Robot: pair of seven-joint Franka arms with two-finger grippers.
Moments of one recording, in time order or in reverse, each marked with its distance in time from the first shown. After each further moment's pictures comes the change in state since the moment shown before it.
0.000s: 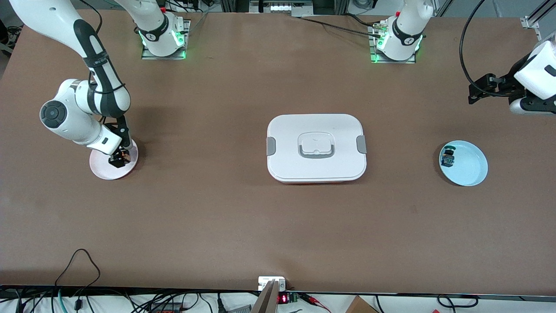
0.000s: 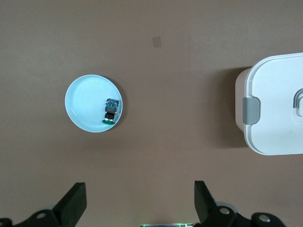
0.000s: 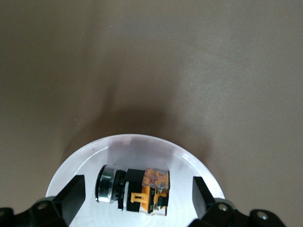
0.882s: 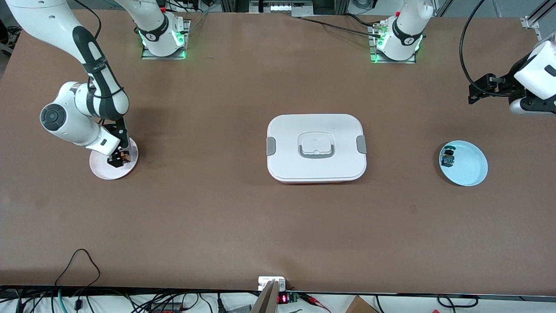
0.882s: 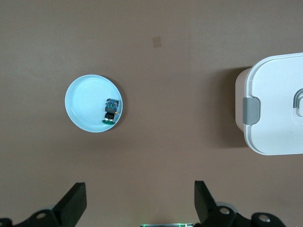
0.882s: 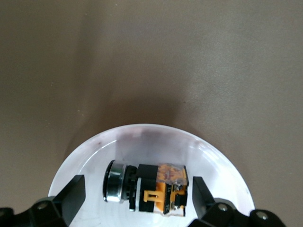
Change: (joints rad) left arm 0.000 0.000 0.000 0.000 0.000 0.000 0.000; right arm -0.028 0.034 -0.002 0.000 0.000 0.015 -0.004
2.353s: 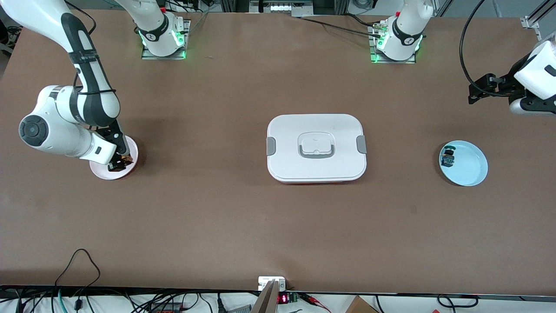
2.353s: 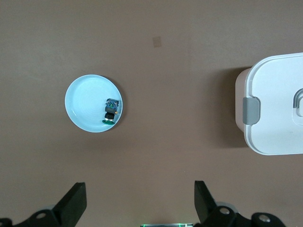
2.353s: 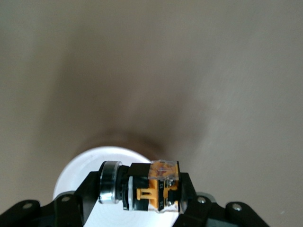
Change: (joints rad) left arm 0.000 0.000 0.000 0.000 0.000 0.000 0.000; right arm -0.006 -0.031 0.124 0.315 0.038 -0.477 0.010
